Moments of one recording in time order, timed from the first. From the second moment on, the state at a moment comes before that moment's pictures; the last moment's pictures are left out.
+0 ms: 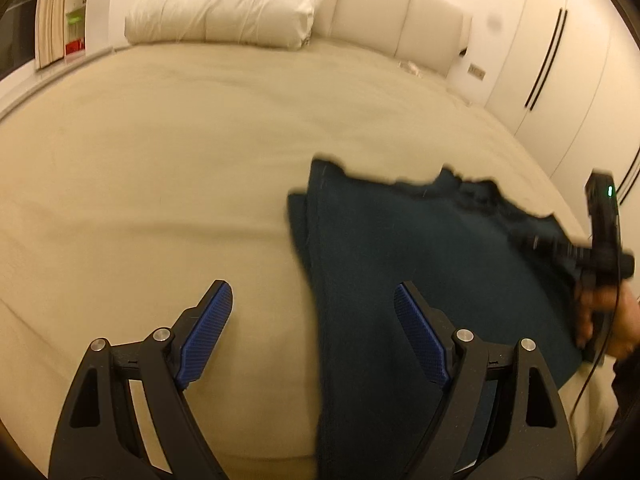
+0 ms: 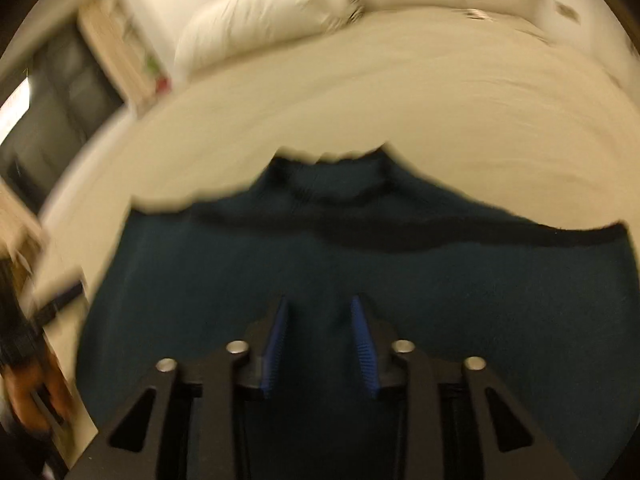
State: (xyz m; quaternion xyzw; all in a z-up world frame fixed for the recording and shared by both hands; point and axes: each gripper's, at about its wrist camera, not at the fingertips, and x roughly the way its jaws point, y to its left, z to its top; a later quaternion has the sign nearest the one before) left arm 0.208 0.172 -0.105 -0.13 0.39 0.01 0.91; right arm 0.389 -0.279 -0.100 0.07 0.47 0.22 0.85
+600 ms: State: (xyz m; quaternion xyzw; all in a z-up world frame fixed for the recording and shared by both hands) left arm 0.220 0.141 -0.118 -0.11 0.41 0.00 0.90; right arm 0.290 -0.386 -0.080 0.22 0.37 0.12 0.90
